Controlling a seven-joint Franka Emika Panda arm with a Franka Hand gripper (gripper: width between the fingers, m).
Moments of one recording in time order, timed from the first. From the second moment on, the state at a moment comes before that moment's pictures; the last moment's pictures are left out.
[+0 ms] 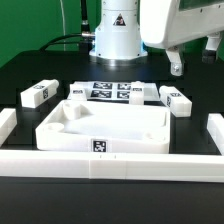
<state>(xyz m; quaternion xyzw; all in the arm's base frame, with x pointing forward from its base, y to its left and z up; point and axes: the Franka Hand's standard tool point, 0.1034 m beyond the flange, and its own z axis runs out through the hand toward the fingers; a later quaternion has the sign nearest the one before) 0.587 0.080 0.131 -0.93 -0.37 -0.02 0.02</state>
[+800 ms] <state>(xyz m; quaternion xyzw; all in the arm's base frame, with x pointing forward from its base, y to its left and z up) 0.540 0.041 0.093 -0.88 -0.48 -0.04 0.00</state>
